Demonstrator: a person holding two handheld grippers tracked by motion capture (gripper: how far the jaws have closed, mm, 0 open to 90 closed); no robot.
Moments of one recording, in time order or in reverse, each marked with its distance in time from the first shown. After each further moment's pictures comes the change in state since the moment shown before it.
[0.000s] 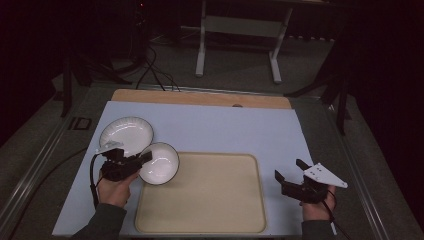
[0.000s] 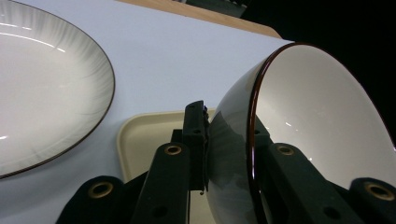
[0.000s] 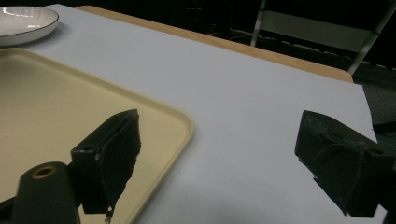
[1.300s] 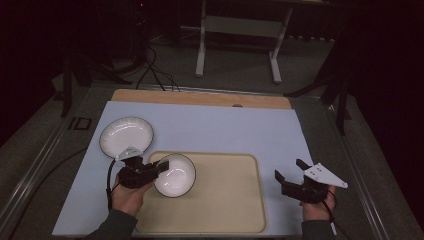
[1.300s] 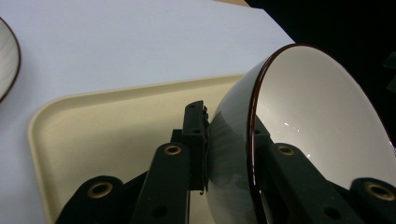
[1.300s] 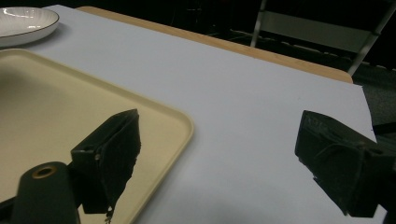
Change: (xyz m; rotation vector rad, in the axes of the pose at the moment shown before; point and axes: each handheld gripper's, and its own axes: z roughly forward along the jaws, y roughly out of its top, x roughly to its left) left arm -0.036 -0.015 0.018 0.081 -0.093 0.074; right arm 0.000 0.000 0.000 -0.003 0.000 0.000
